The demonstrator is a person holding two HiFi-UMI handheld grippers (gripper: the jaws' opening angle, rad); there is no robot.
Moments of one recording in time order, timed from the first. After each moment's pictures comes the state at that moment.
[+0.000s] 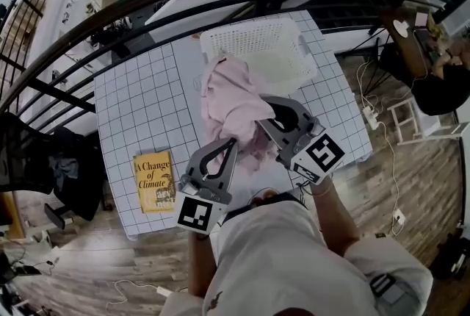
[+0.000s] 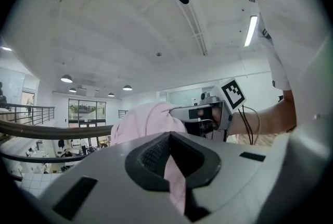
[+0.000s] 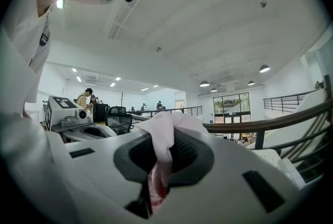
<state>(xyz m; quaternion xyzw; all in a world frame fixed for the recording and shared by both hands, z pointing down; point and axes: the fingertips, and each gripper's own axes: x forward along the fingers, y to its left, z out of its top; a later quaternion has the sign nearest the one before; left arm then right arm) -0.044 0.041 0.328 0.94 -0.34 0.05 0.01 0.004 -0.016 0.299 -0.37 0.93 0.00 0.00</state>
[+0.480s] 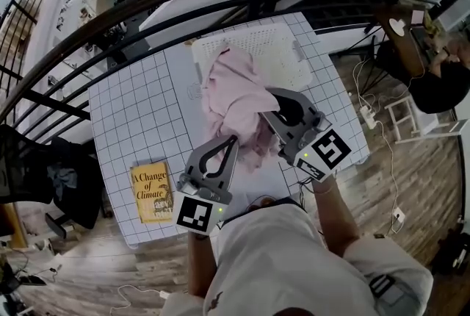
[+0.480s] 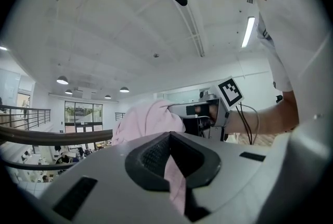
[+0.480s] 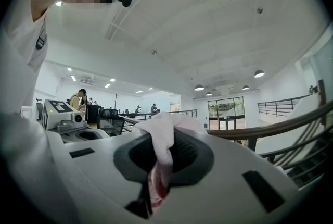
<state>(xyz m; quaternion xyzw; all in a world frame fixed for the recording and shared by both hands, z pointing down) -0.021 0.008 0.316 0.94 -0.32 0.04 0.00 0.035 -0.053 0.276 -0.40 0.92 0.01 0.01</state>
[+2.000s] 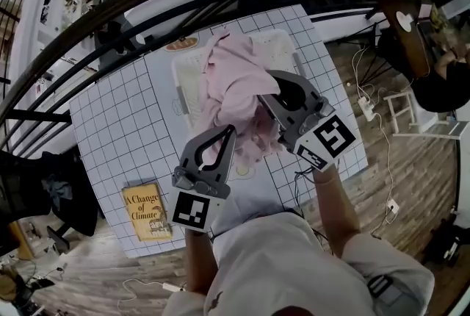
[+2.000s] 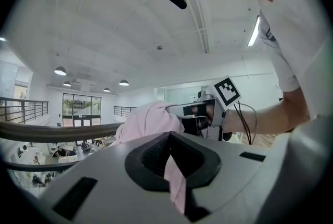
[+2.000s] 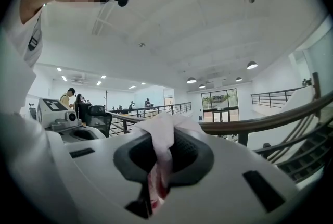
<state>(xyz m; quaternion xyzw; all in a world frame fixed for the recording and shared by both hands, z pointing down) 0.032 -0.122 0.345 0.95 -0.31 0.07 0.03 0.094 -0.194 0.310 -0.42 0.91 -0.03 -0.01</state>
